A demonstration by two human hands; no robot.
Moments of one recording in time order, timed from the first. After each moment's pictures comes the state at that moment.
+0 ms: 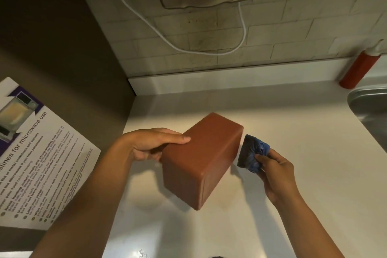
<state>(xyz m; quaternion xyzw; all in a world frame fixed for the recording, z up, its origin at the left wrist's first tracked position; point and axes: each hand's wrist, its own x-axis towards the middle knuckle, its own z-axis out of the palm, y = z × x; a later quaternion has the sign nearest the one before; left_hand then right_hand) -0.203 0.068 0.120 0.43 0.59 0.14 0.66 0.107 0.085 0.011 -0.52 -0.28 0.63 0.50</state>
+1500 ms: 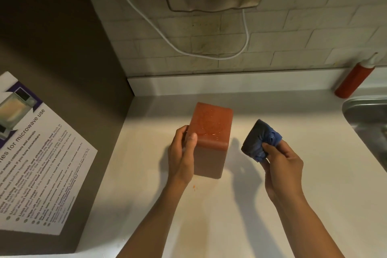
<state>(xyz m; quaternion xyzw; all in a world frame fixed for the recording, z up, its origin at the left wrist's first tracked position) -0.107 0.050 0.037 0.42 0.64 0.58 0.30 0.096 0.086 0.060 -0.49 -0.30 0.57 0.58</state>
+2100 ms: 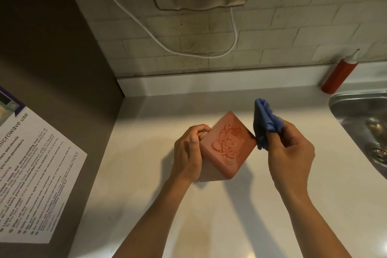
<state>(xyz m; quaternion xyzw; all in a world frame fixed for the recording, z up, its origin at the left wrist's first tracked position) -0.086 0.065 0.044 0.53 0.59 0.56 0.24 0.110 0.083 0.094 -0.53 -0.54 0.30 0.59</state>
